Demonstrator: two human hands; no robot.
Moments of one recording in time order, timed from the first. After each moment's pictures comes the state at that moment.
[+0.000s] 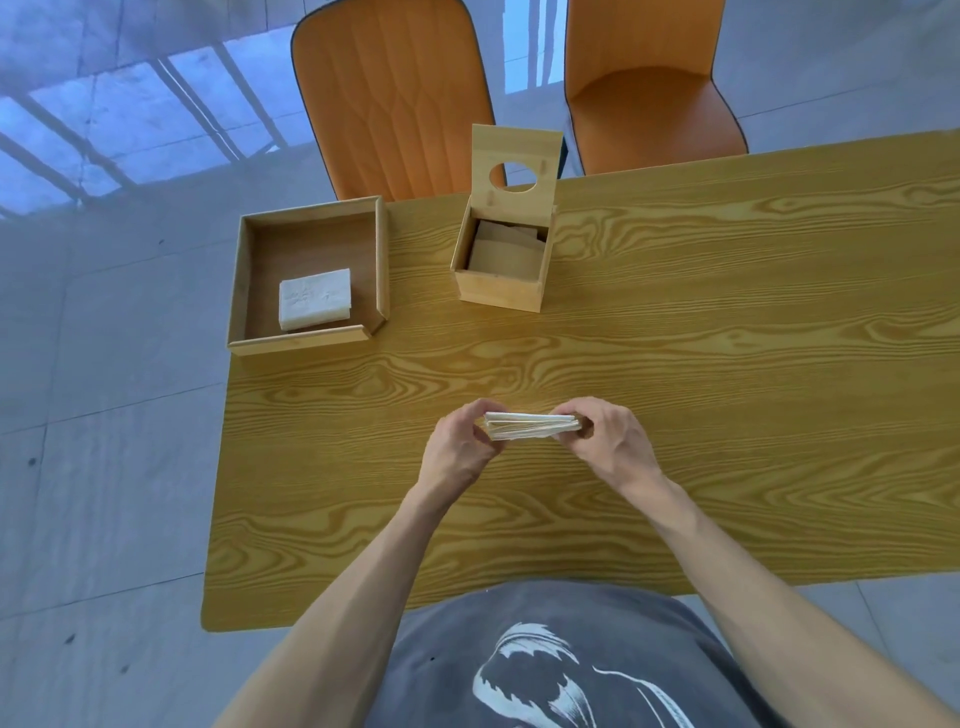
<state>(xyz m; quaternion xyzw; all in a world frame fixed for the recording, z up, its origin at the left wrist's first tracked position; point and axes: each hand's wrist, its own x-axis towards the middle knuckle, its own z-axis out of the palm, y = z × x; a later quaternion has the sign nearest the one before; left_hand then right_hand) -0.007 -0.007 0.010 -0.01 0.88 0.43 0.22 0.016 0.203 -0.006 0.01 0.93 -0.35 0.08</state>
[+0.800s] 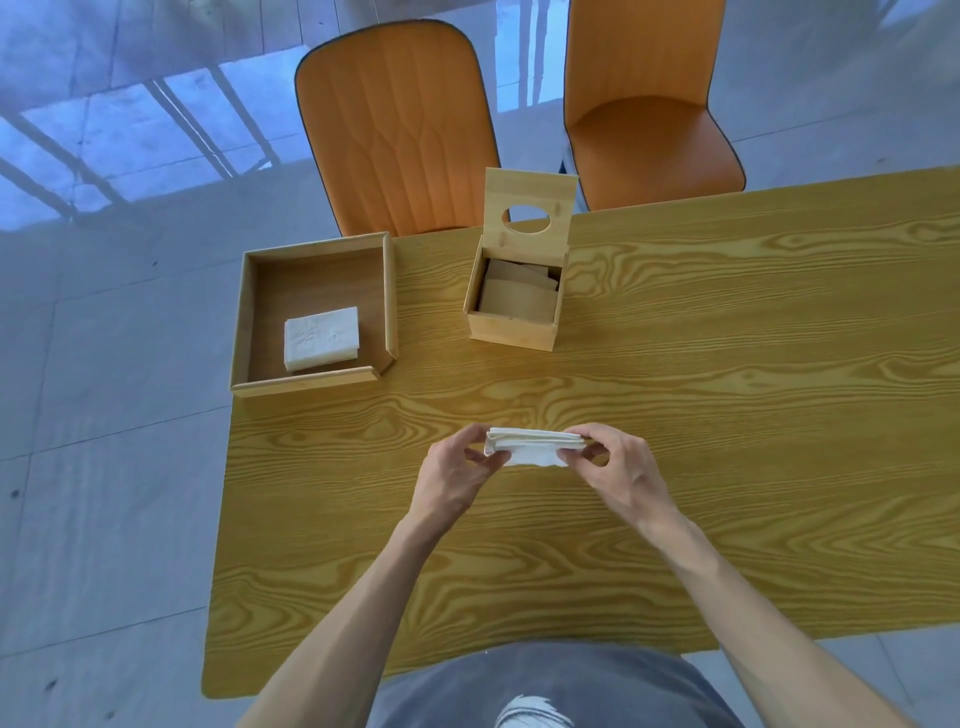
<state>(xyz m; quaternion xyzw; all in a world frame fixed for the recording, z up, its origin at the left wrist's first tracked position) -0.040 -0.028 0.018 -0.02 0.86 0.46 0.22 -0.006 0.193 0.011 0.07 0.91 -0.41 0.08</state>
